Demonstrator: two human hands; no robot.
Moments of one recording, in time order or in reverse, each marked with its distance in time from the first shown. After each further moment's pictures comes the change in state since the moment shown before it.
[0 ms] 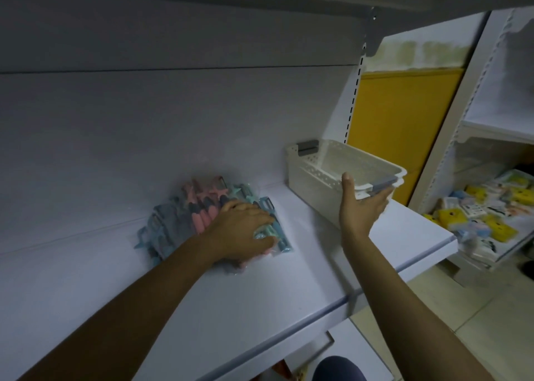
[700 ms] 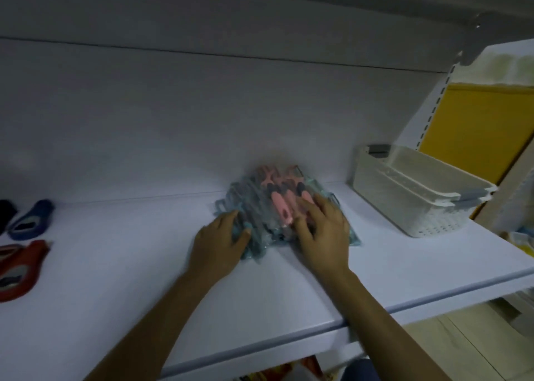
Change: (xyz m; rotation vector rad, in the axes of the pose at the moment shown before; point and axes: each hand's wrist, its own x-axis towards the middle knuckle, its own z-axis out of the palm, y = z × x) left_hand -0.153 -0.060 0.017 -0.337 0.350 -0.630; right_hand -0.163 0.019 0.055 -0.613 -0.576 -0.799
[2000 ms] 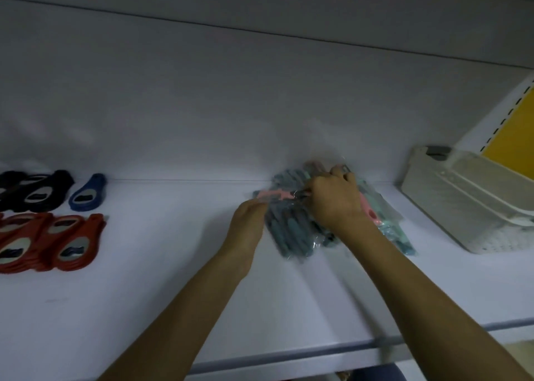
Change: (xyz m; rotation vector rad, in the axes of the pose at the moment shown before) left_hand -0.002 0.015 -0.048 -1.181 0.071 -0.585; right_hand 0.071 -0.077 0.033 -0.631 -0.406 -0.235
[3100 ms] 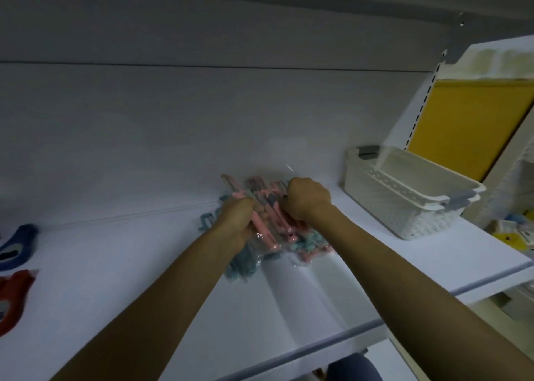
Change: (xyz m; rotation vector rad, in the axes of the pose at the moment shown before) left_hand 0.019 0.027 0.094 0.040 -0.158 -0.135; right_hand 0.015 0.073 -0.001 0.290 -0.139 0.243
